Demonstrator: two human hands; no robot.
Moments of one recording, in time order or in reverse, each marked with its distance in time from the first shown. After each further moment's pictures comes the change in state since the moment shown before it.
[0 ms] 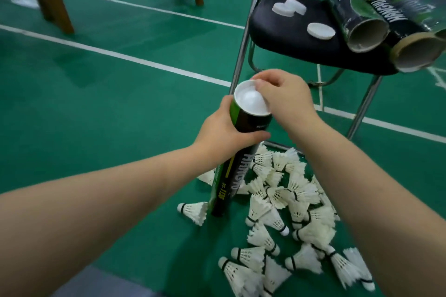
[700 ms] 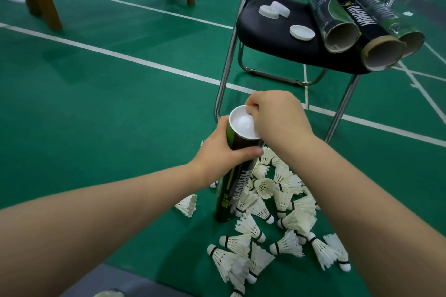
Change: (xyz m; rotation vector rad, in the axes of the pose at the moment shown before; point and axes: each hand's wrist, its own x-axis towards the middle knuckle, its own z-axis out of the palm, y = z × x) left_hand -0.044 -0.007 0.022 -0.208 -0.148 -0.063; right_hand -0.045 -0.004 -0.017 -0.798 -0.124 -0.202
